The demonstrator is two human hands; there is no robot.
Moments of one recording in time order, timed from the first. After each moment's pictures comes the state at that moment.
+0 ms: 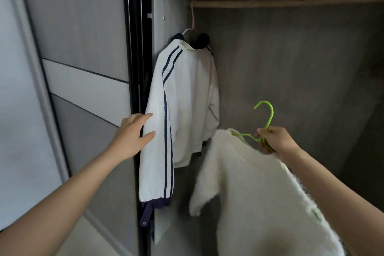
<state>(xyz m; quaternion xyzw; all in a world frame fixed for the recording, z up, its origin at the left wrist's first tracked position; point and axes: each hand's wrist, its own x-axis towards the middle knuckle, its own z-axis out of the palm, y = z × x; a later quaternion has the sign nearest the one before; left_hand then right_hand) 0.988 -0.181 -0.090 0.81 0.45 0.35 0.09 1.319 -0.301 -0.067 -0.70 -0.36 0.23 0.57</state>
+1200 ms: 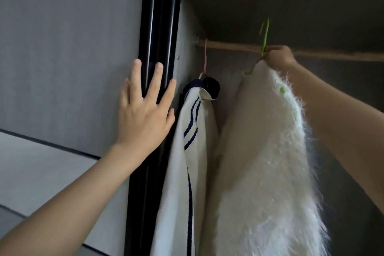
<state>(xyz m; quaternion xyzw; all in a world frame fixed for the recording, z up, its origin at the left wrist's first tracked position) 1.030 0.087 0.038 0.69 0.25 0.59 -0.34 1.293 -0.020 0.205 -0.67 -0.41 -0.10 0.61</state>
